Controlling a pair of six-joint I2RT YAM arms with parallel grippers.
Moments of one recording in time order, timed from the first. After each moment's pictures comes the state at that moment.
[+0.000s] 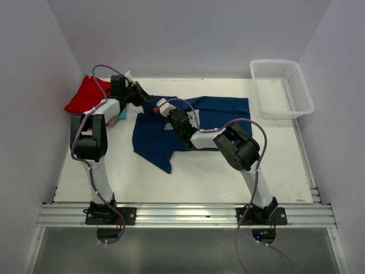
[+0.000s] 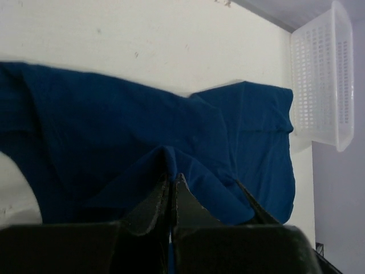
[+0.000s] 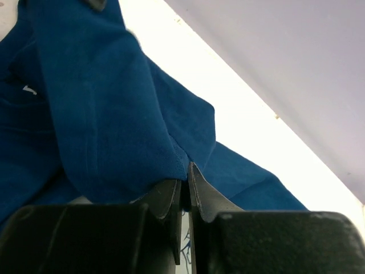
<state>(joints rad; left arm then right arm) -0.05 2.05 1.48 0.00 0.57 -0.59 0.79 2.24 1.35 0.72 0.47 -0.53</state>
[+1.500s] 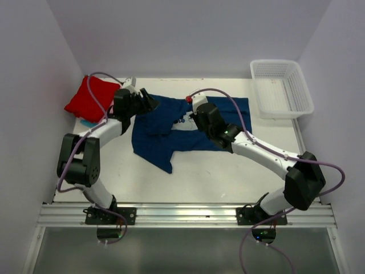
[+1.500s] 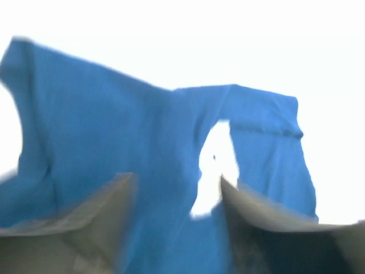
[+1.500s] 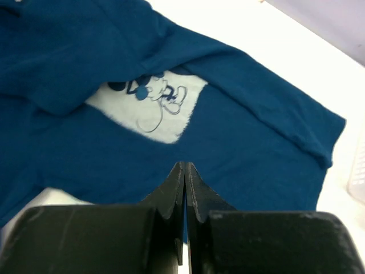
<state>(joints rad) -0.17 1.63 0.93 0.28 0.27 -0.59 0.76 1.50 1.14 -0.14 0.45 -0.07</state>
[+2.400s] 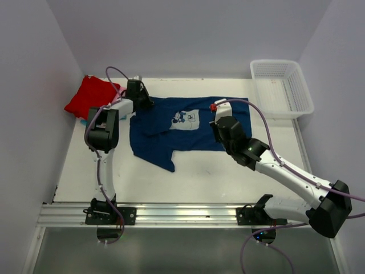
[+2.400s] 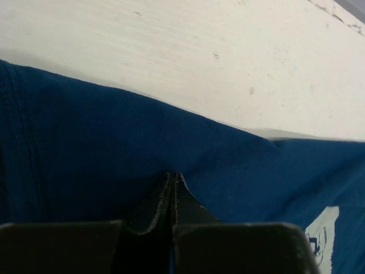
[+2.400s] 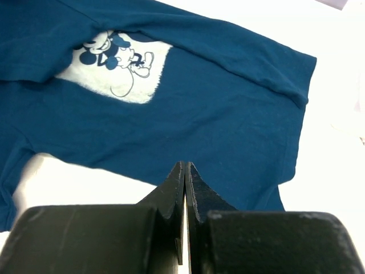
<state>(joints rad) -0.14 2.28 1.60 -0.03 0.17 -0.57 0.77 1.15 0.92 -0.27 0.52 0.10</state>
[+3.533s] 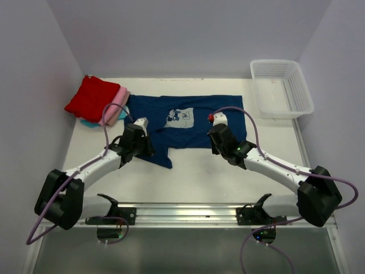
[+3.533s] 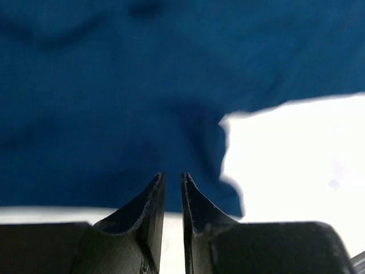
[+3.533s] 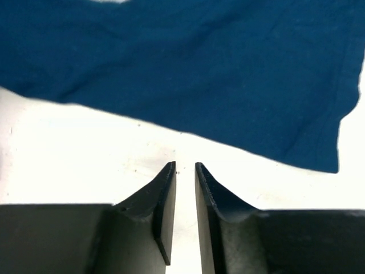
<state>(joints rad) -0.40 1.31 0.65 -0.11 0.09 -0.49 0.73 1.29 0.81 -0.29 0.43 0.31</state>
